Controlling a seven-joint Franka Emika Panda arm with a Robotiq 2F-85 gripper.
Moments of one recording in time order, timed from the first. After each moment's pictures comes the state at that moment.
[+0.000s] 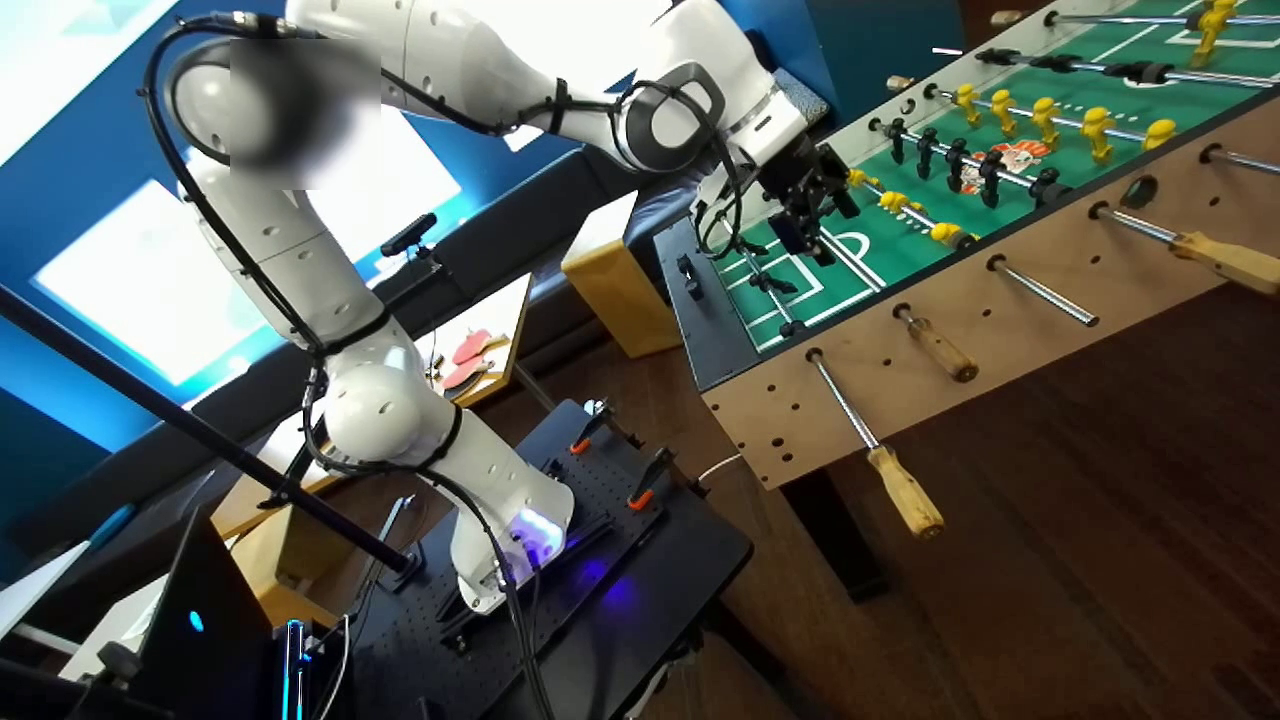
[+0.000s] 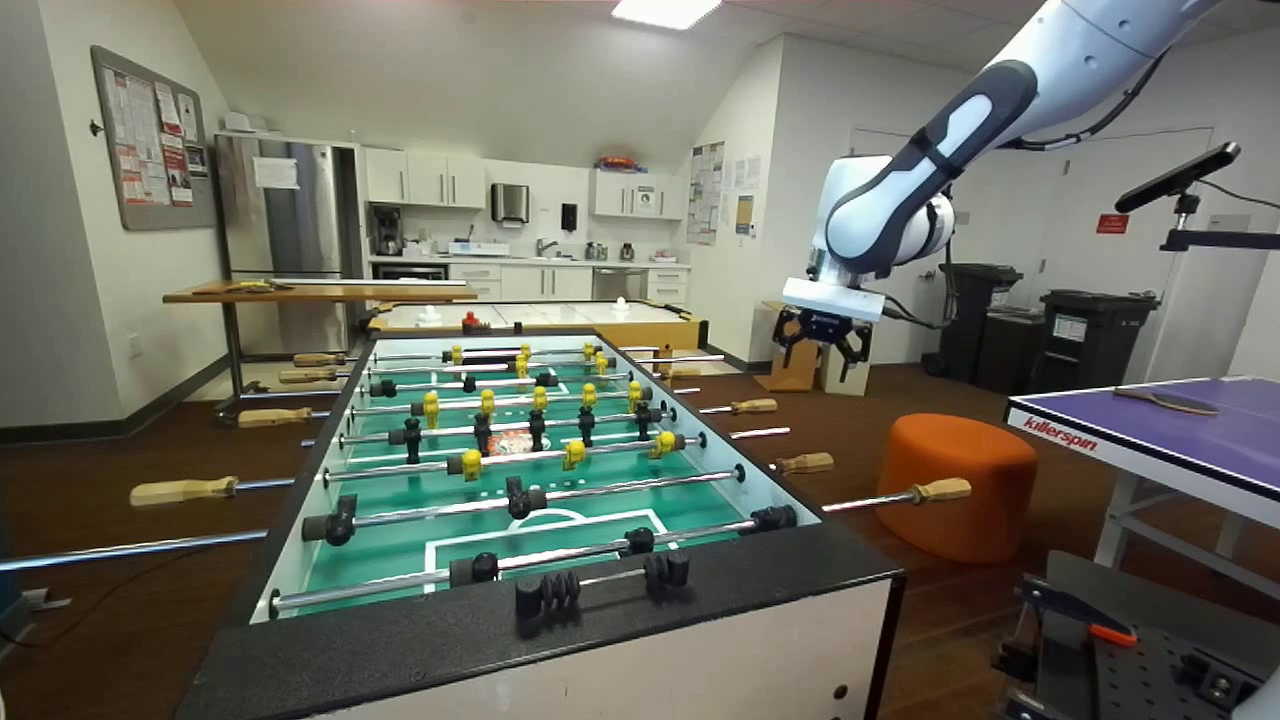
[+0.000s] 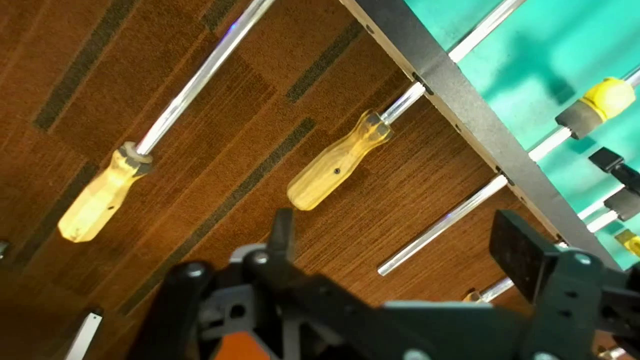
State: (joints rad) arm -0.19 0.23 -0.24 -2.18 -0.13 2.60 1.03
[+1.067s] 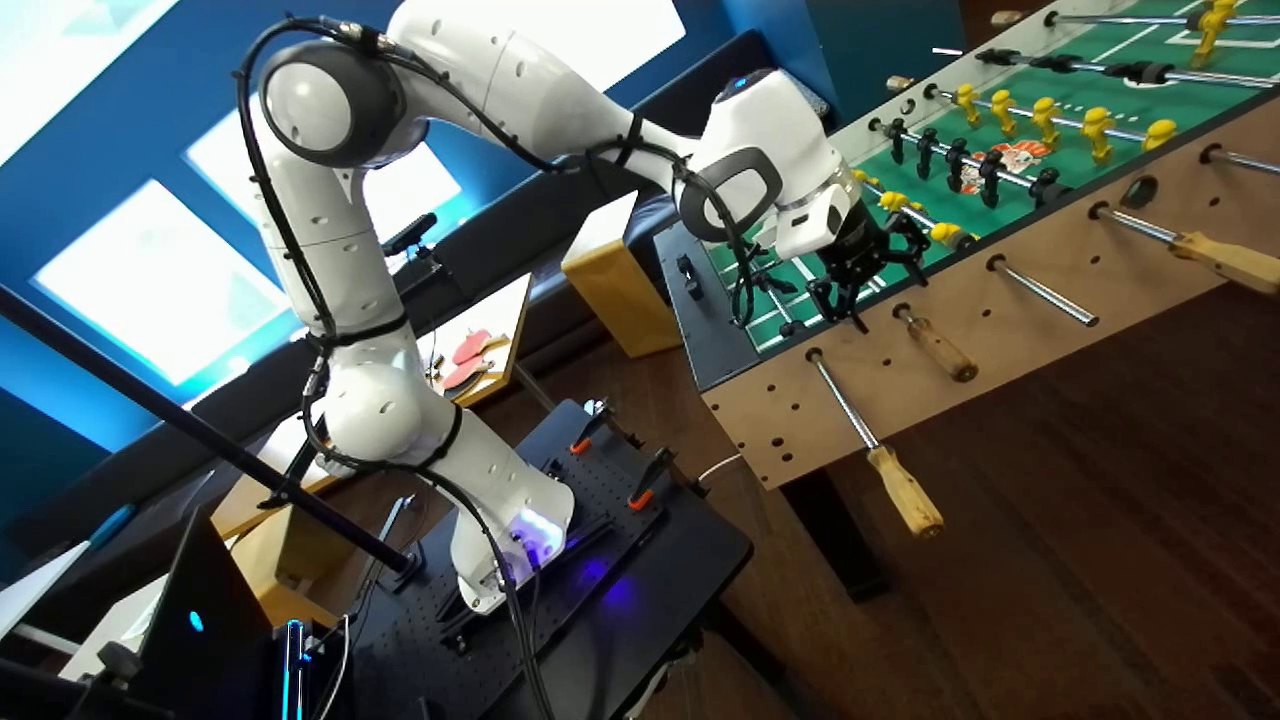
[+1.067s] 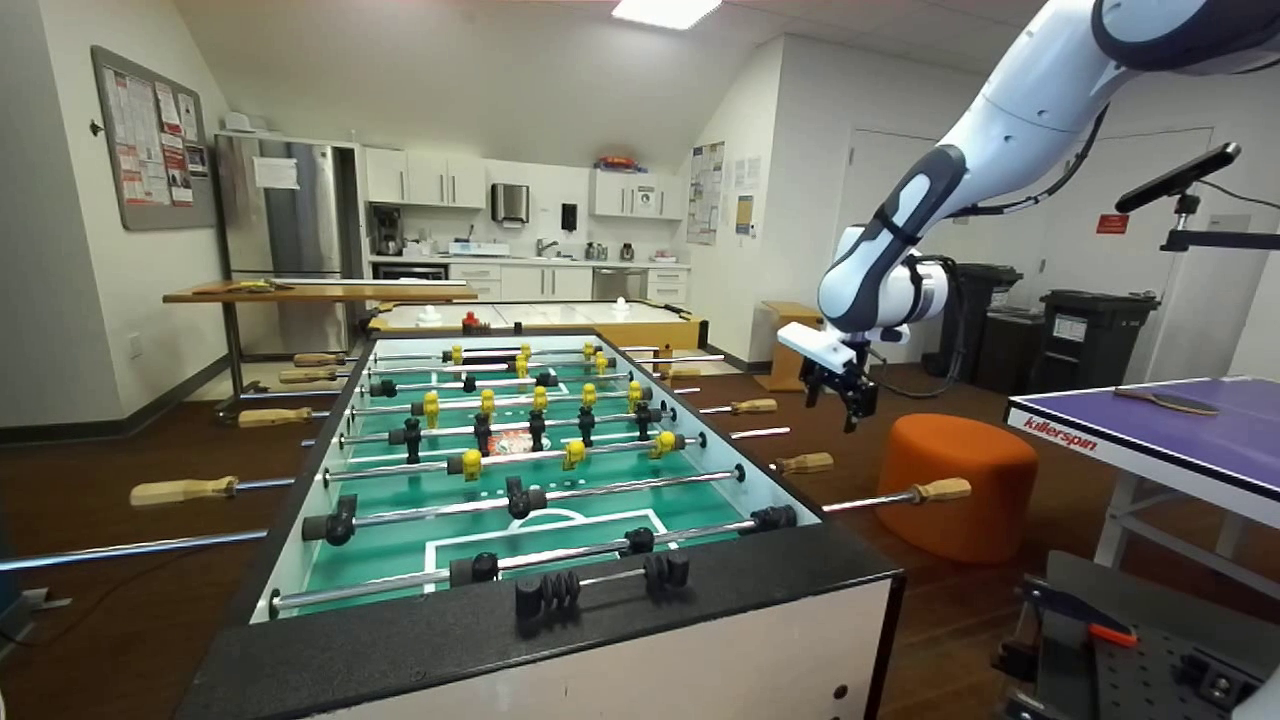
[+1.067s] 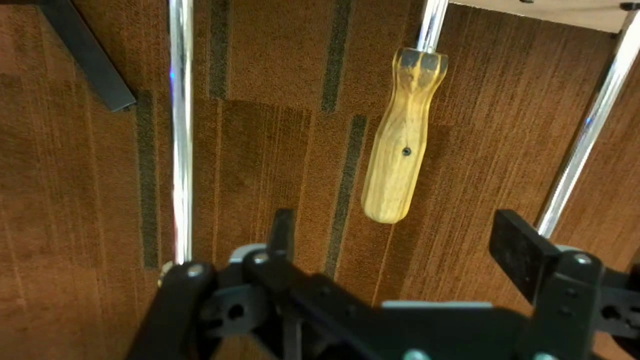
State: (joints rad) arm -0.18 0.46 -0.34 -2.14 0.10 2.75 1.40
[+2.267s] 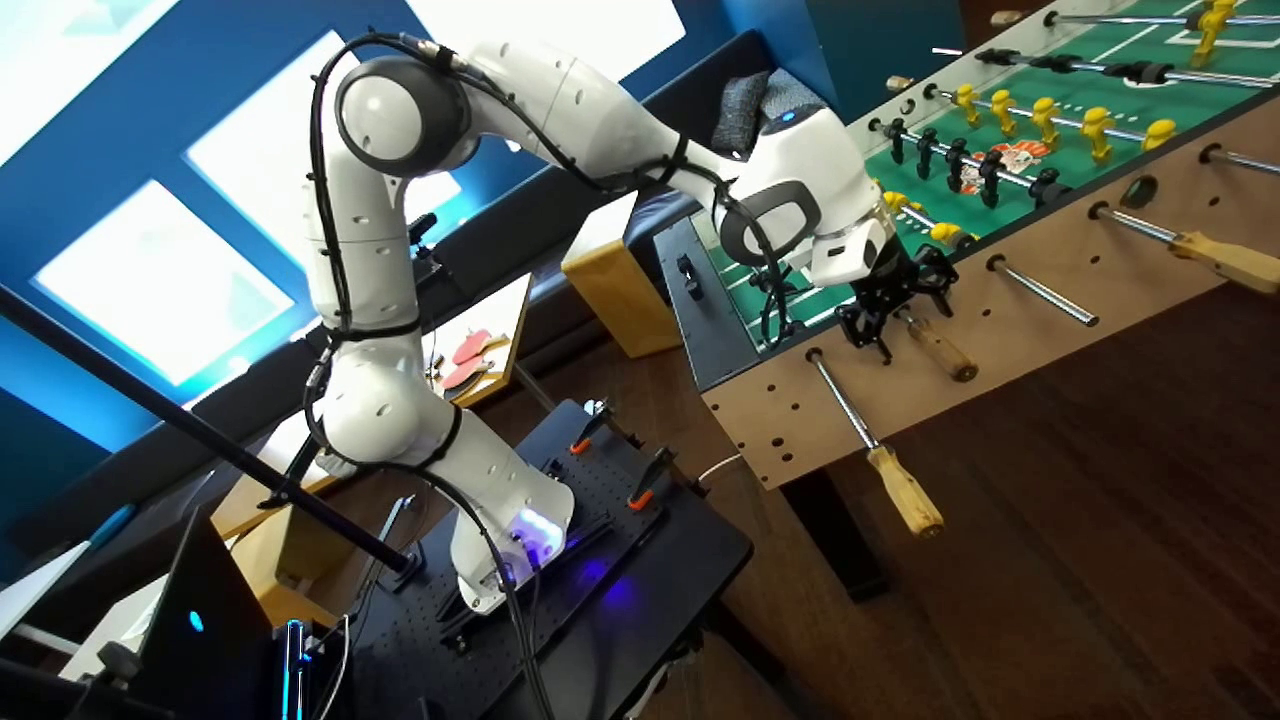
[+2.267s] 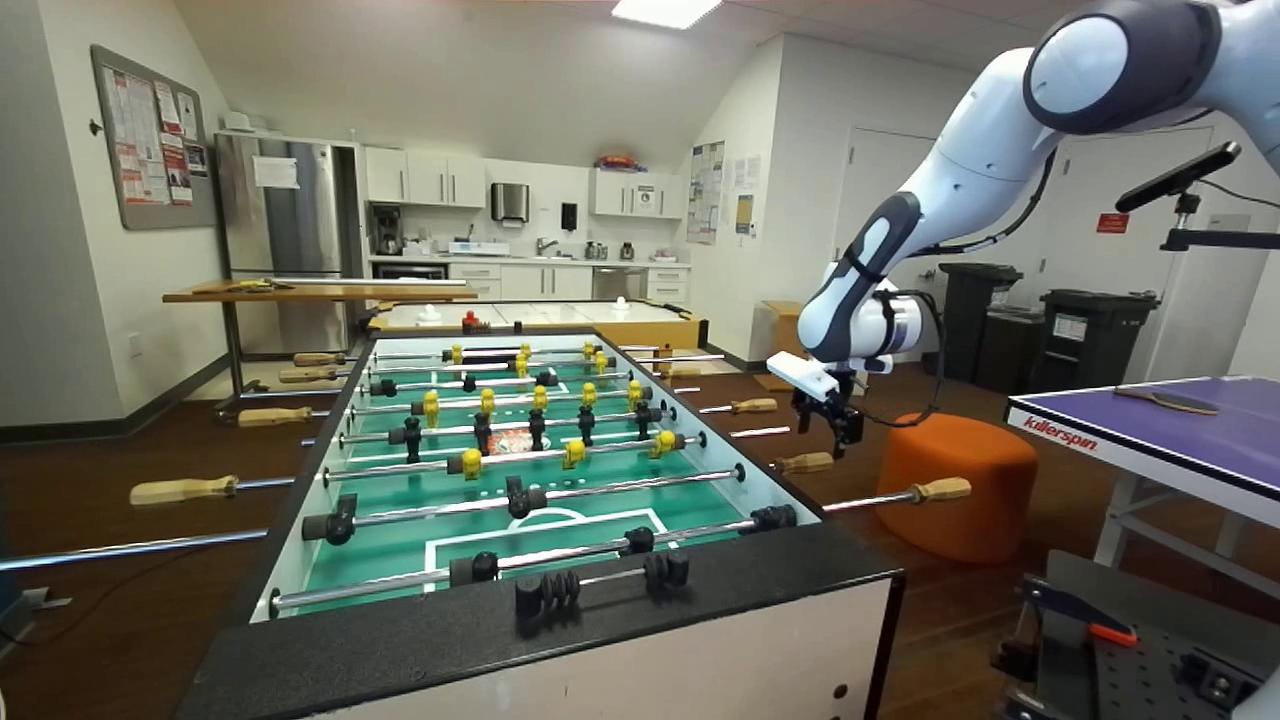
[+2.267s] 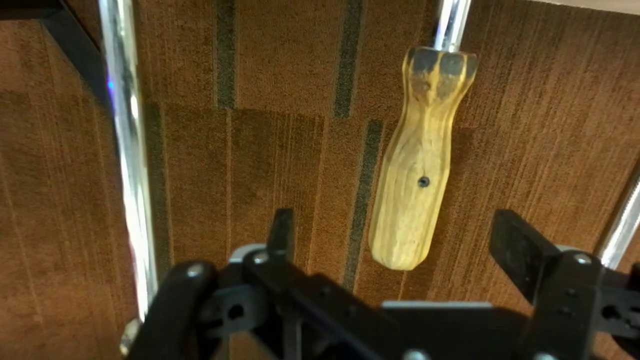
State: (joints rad) arm -0.22 0.64 -0.31 -2.00 0.20 2.75 1.38
